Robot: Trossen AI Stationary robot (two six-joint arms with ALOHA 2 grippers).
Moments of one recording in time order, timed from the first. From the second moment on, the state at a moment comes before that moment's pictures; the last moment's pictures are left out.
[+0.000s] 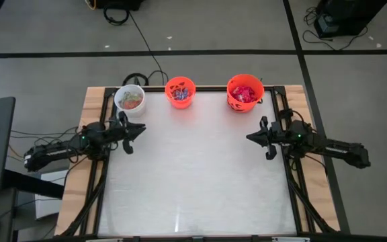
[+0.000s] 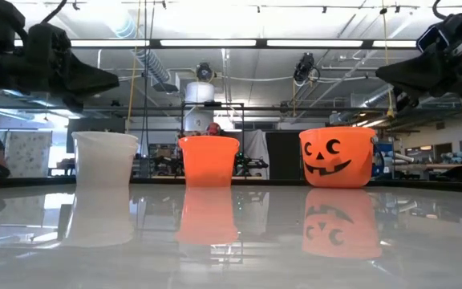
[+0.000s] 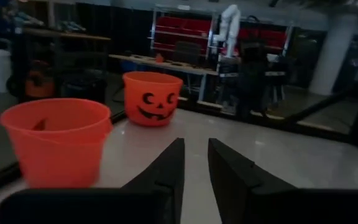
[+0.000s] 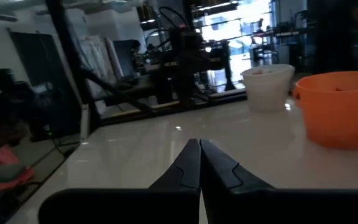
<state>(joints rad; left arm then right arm) 0.24 0.02 0.01 0.08 -0.06 -0.14 -0.26 0.03 0.01 0.06 -0.25 0.22</state>
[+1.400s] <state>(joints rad) 0.04 0.01 0.01 0.04 -0.16 -0.06 -0.07 0.01 0.01 0.03 -0.09 0.23</state>
